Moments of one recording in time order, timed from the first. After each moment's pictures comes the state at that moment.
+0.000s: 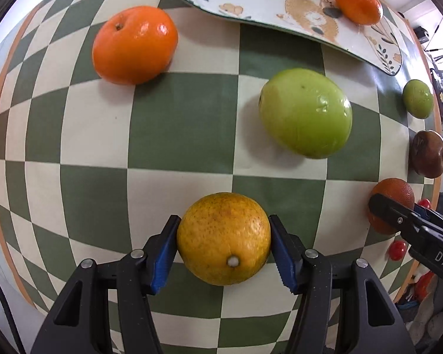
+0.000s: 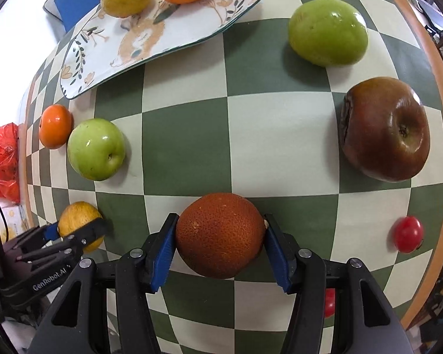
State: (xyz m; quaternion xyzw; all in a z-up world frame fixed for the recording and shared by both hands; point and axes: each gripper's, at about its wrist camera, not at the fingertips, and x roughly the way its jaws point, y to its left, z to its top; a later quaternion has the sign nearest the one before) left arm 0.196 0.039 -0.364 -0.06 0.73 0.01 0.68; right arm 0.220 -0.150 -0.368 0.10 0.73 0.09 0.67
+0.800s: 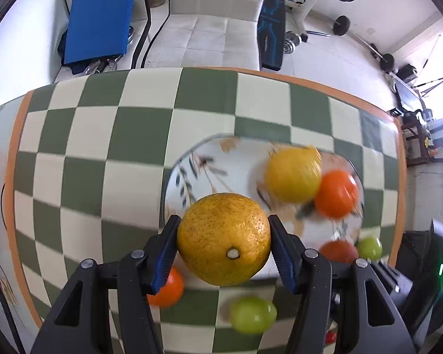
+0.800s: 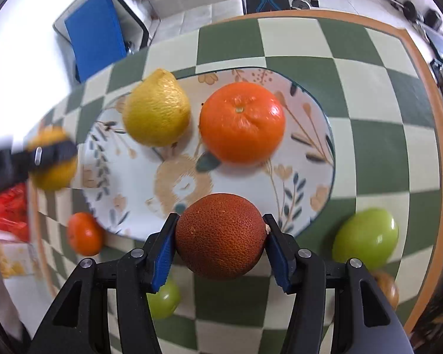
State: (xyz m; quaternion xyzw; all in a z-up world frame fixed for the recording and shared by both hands) left arm 0.418 0.084 -0.286 -0.10 0.67 0.00 0.74; right arm 0.374 -0.108 -0.334 0.08 0.68 0.10 0.72
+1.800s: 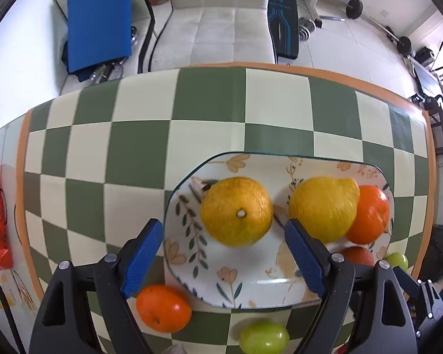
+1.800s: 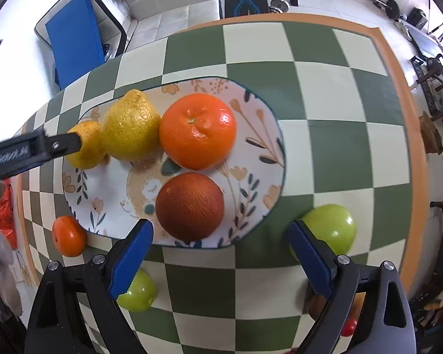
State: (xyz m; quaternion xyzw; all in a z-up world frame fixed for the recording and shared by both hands) left arm 0.437 0.069 -0.304 -0.03 0.68 0.04 0.73; right arm 0.373 -0.144 -0.310 0.06 0.68 0.05 0.72
